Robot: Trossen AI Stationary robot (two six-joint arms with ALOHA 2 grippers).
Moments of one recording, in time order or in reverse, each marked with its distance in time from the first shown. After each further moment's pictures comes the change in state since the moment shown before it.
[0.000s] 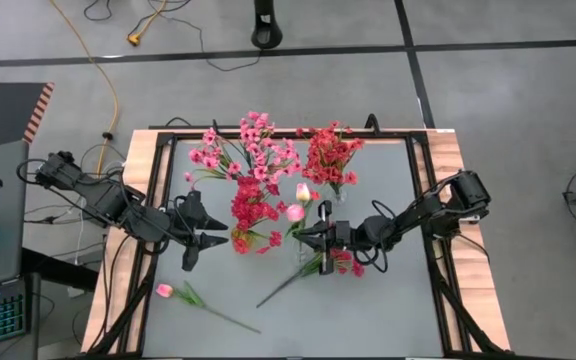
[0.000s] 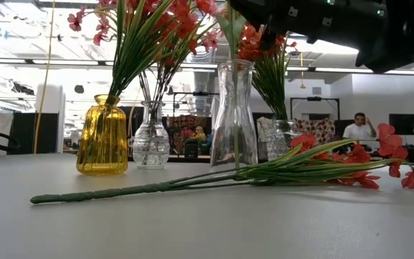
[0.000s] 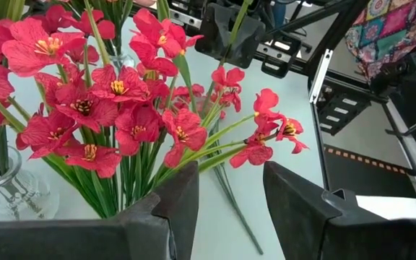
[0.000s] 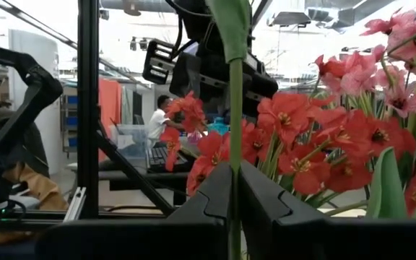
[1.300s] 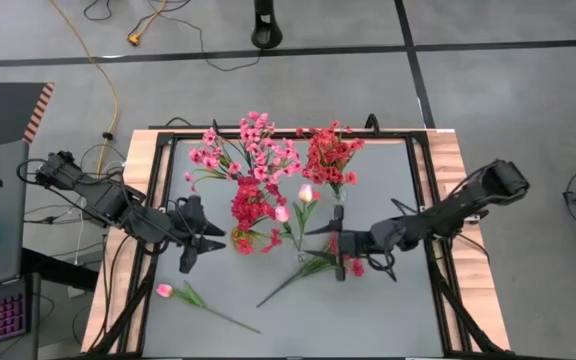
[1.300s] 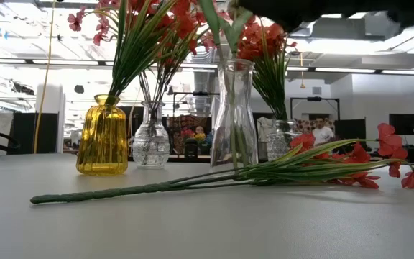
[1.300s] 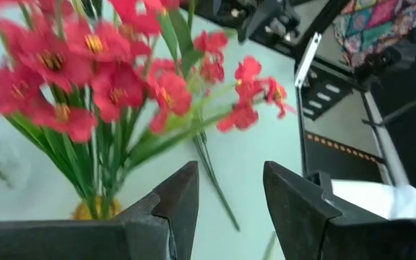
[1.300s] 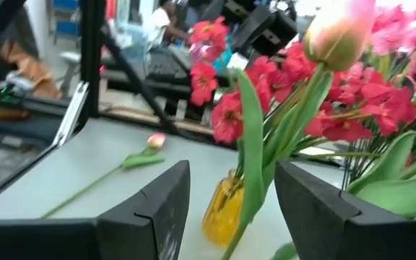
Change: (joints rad) left arm 0.000 0.000 0.000 -0.035 0.083 -0.088; right arm 0.100 -0.353 0.001 -0.733 0.130 -0.103
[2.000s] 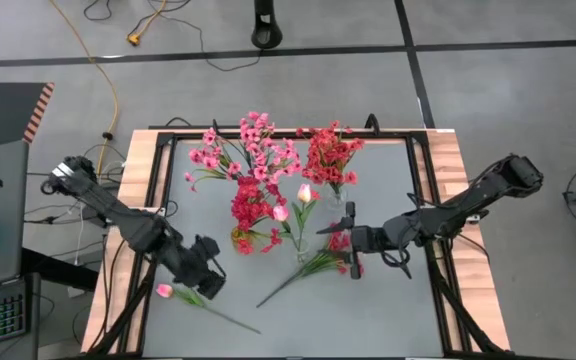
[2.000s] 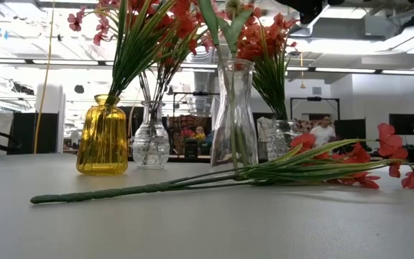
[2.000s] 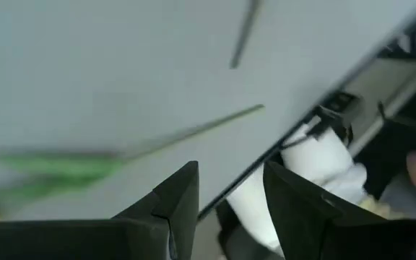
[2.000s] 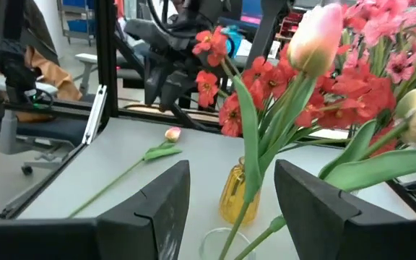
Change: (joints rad) left arm -0.104 0.303 0.000 -0.127 0.379 -0.946; right arm 0.034 -0.180 0.000 -0.241 0.000 0.118
